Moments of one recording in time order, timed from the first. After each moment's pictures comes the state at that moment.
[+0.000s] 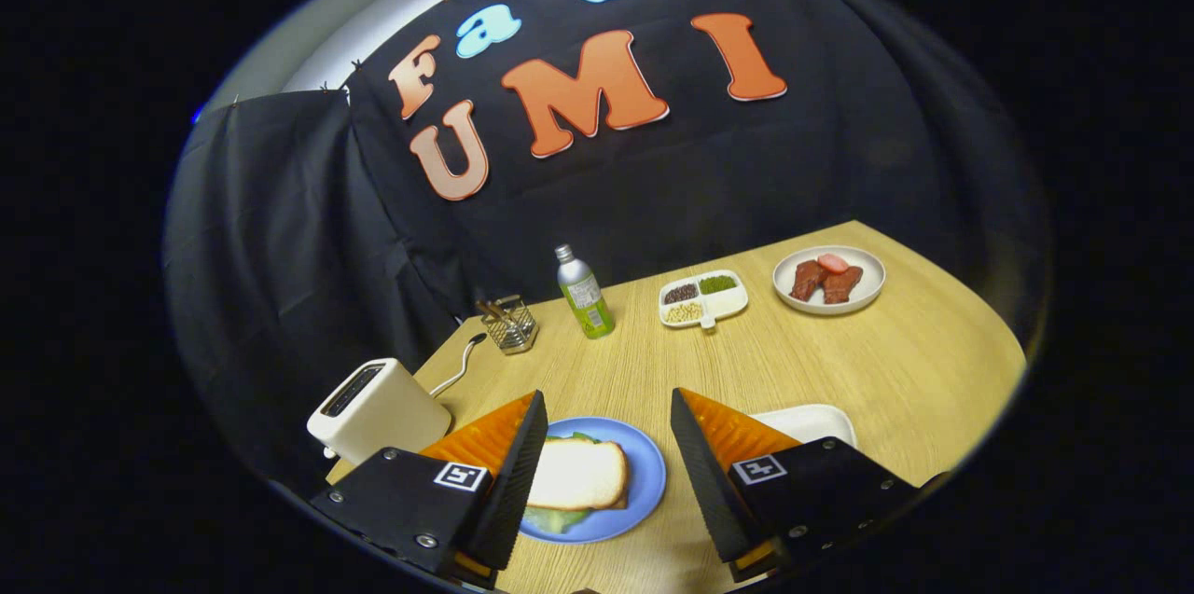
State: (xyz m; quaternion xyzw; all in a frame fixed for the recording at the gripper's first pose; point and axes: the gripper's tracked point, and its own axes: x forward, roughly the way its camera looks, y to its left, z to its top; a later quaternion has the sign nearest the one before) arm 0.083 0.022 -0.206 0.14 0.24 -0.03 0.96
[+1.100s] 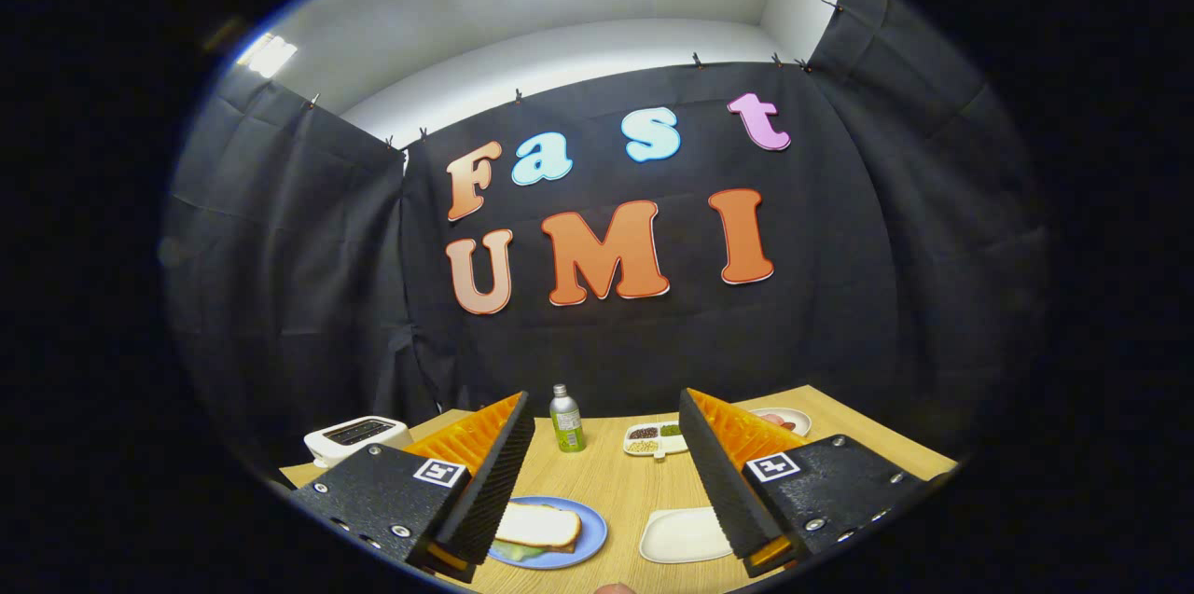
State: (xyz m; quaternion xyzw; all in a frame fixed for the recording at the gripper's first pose) arm 0.019 -0.006 -0.066 0.02 0.02 -0.06 1.00
